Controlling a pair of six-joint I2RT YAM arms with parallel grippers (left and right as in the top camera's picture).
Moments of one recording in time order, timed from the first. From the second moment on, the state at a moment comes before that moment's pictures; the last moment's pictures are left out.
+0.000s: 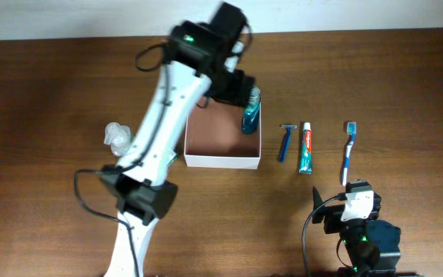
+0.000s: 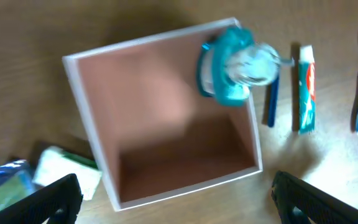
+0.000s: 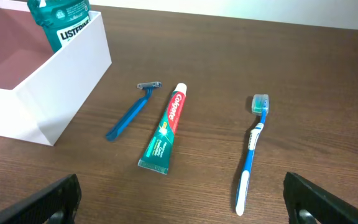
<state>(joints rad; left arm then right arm) -0.49 2.30 2.73 -1.68 0.05 -0.22 -0.01 0.01 0.15 -0.51 -0.08 -0.08</state>
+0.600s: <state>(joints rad) -0.08 1.77 2.16 -1.65 -0.07 -0.10 -0.01 0.01 0.15 -0.51 -0.08 -0.08</state>
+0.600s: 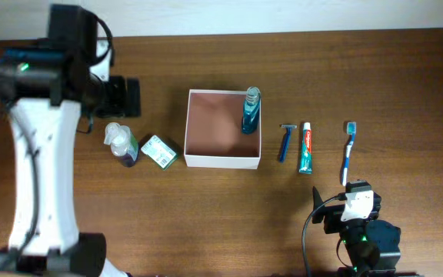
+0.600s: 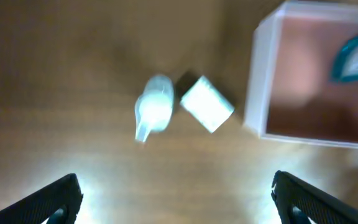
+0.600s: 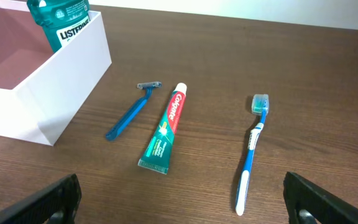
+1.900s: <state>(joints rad) 0.02 1.82 1.72 -1.34 -0.01 -0.01 -0.01 0.01 0.15 -0.51 -0.08 -0.08</state>
